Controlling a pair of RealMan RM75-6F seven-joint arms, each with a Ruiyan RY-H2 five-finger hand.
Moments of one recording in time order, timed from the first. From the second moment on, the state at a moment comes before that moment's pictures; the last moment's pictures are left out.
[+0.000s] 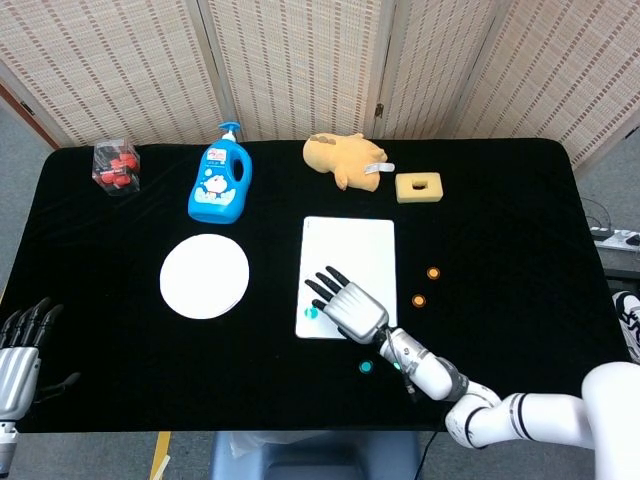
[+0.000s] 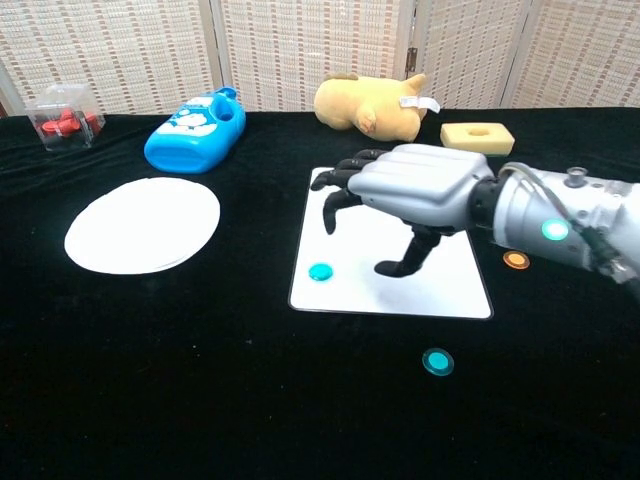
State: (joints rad) left arm -0.07 -1.16 -0.03 -1.54 1.52 1.51 0.01; right arm 0.85 -1.50 0.04 -1.59 -1.32 0.92 -0.52
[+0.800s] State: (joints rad) left arm -0.05 -1.14 -0.02 -1.59 1.53 1.53 0.04; right arm 0.66 -1.51 -0.17 -1.43 -1.70 1.05 -0.33
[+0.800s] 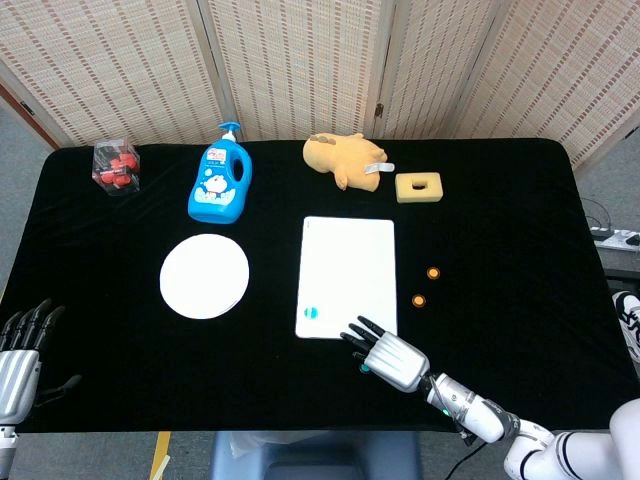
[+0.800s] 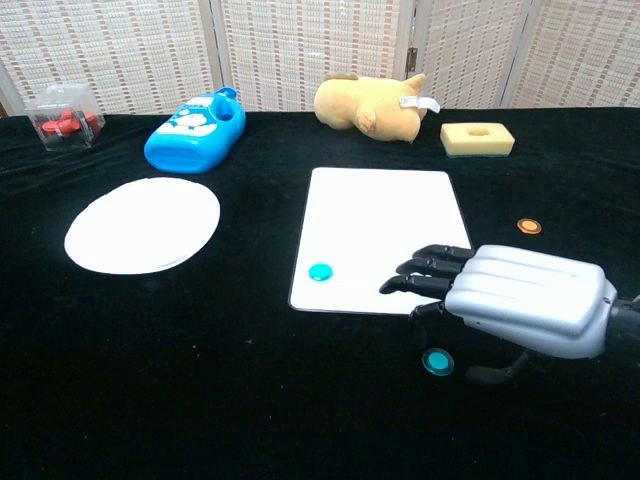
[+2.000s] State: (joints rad) left arm -0.05 -1.15 -0.02 -1.55 1.53 1.53 0.01; right arm 0.68 -1.51 -0.03 -1.47 -1.63 0.99 -0.33
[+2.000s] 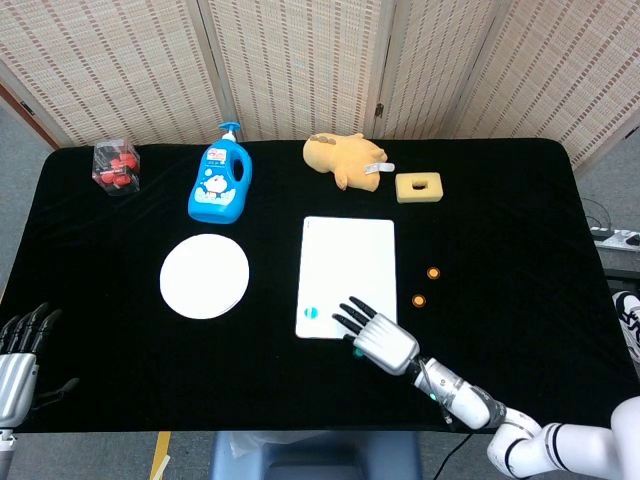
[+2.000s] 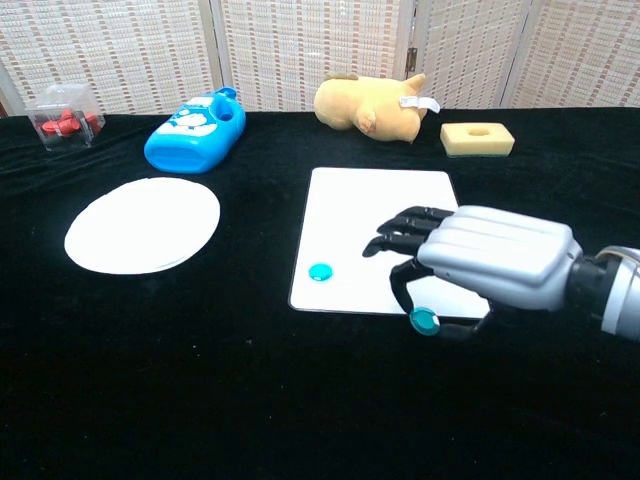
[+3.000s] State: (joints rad) left arm -0.04 -1.15 -0.01 -1.54 1.52 1.52 0.00; right arm 0.85 -1.69 0.15 -1.32 -1.30 0.81 -0.50
